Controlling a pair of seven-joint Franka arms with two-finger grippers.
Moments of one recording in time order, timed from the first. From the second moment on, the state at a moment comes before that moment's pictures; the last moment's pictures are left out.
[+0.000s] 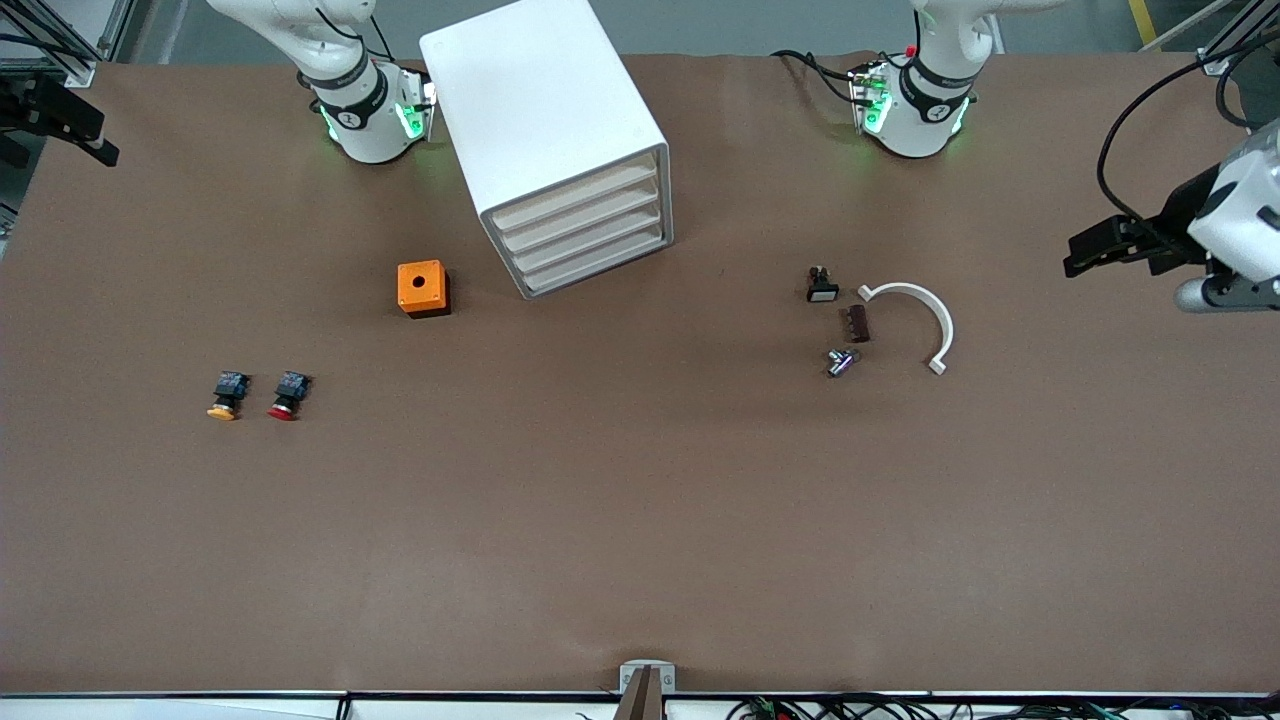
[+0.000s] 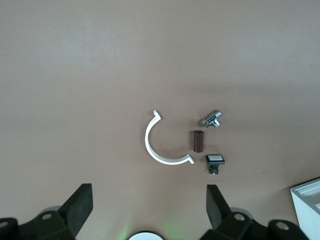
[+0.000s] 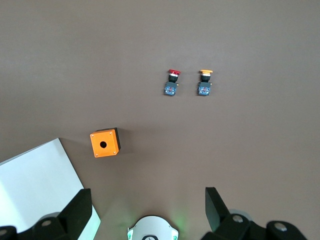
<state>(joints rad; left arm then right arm) 0.03 0.06 -0.07 -1.57 -0.04 1.50 -0.07 -0.09 -0.26 -0.03 -1.72 0.02 1.41 -0.10</state>
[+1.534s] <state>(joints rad) -0.14 0.41 -0.09 -1.56 -0.44 1.68 -0.67 -0.09 -0.26 -0.02 -1.72 0.02 1.44 -0.10</state>
